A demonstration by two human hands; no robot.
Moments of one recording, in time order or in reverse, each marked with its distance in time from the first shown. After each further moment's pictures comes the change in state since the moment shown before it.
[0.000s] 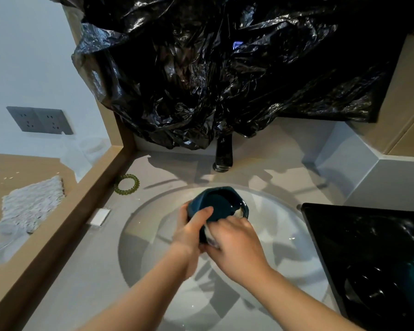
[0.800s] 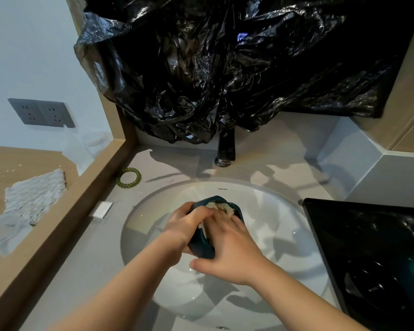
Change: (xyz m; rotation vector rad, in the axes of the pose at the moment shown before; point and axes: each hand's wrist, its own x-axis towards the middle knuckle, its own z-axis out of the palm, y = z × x) left_hand 0.008 0.008 -0.024 0.480 -0.072 -0.012; right_hand -0.002 -0.007 -0.004 0.231 -0.331 0.081
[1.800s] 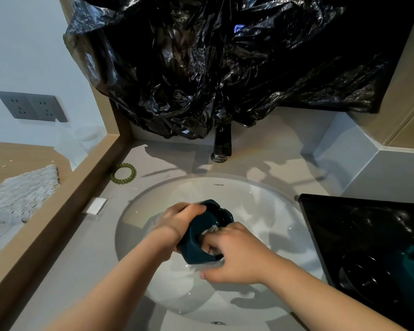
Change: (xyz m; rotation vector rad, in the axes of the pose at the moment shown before) left_hand 0.002 0.001 -0.004 0.114 0.050 -0.072; right_hand -0.011 0.011 -0.015 -0.068 -0.133 -0.181
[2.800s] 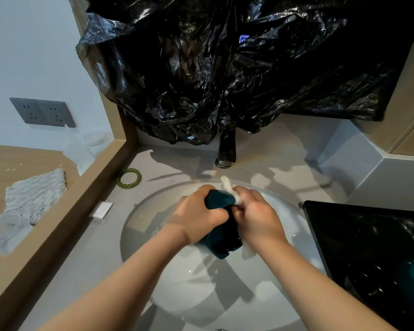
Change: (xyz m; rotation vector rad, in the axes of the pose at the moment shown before) left_hand -0.016 0.038 0.008 0.464 -0.061 0.387; right_hand 0.020 0.022 -0.024 0.211 0.409 0.512
